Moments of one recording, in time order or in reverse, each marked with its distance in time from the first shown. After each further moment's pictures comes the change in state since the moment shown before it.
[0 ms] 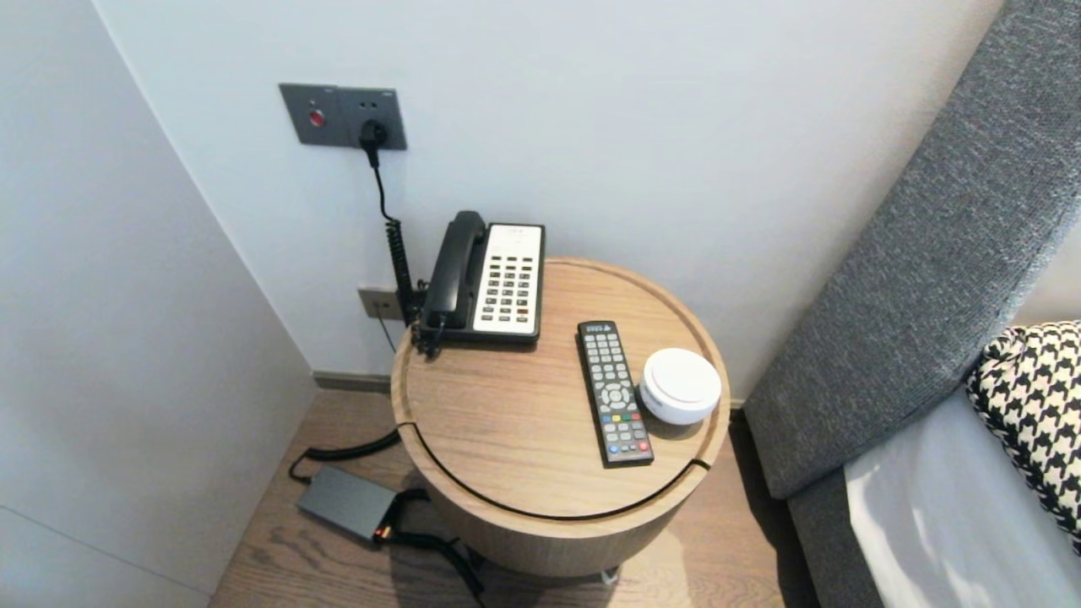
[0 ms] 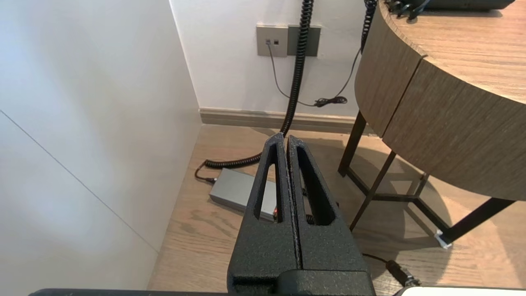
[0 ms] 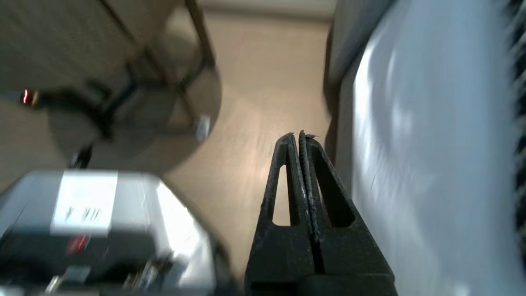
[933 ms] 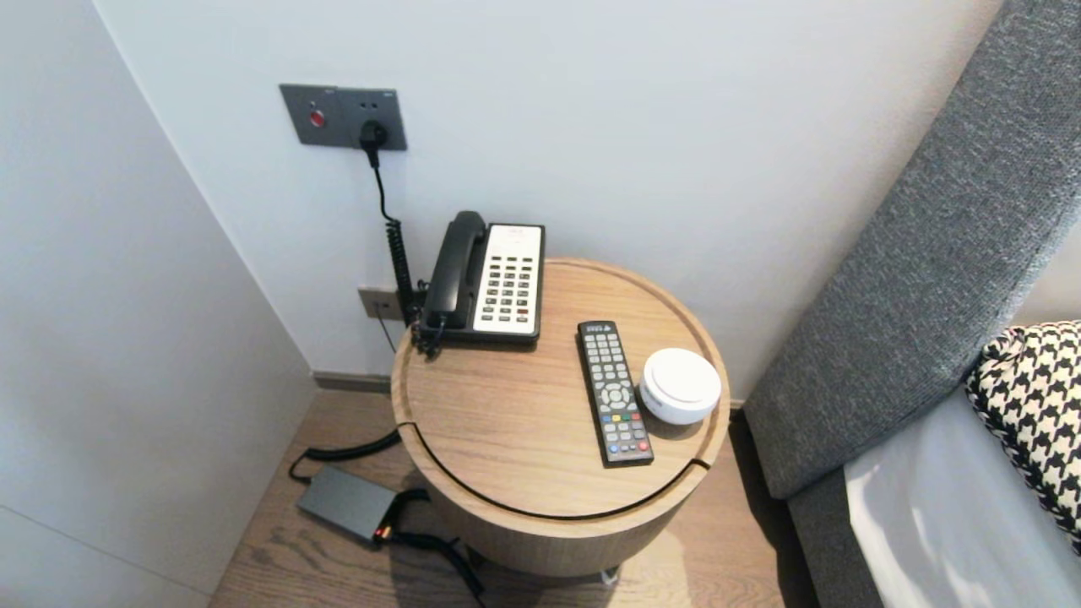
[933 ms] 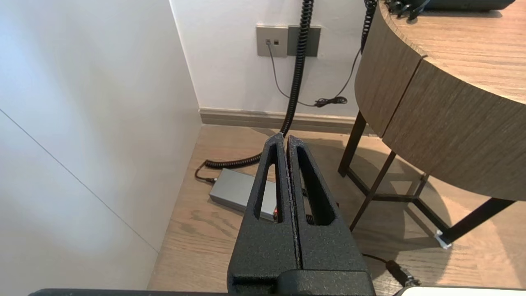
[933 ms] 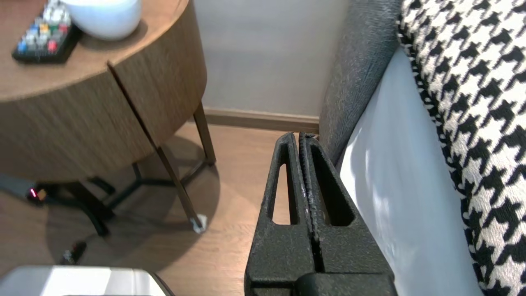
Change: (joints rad) left arm 0.000 0.000 0.000 0.000 0.000 0.000; right arm 0.025 -0.296 0.062 -0.050 -0.038 0.029
